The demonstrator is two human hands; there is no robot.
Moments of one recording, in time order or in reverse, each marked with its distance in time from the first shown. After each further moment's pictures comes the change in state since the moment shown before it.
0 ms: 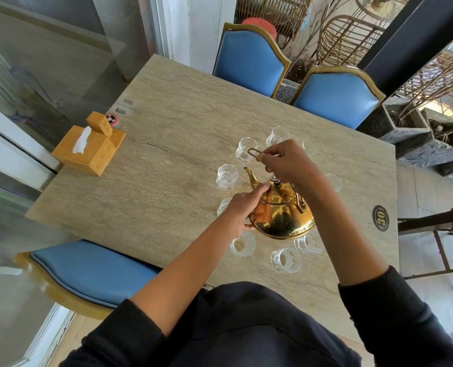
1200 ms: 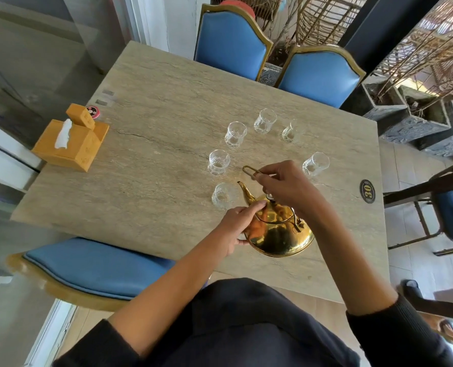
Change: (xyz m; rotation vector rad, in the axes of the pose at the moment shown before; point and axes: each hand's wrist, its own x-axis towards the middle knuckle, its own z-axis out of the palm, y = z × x) left_hand -0.029 -0.071 -0.010 0.092 -0.082 -0.083; right_hand -0.079 0.032 0.031 0.094 -0.007 0.025
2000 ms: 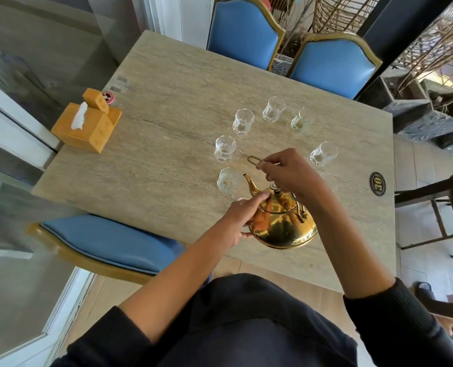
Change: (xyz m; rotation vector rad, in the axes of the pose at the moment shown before) left_hand -0.025 -0.017 0.018 -0.052 0.031 -0.036; right_hand -0.014 0.011 0.001 0.005 -0.029 0.031
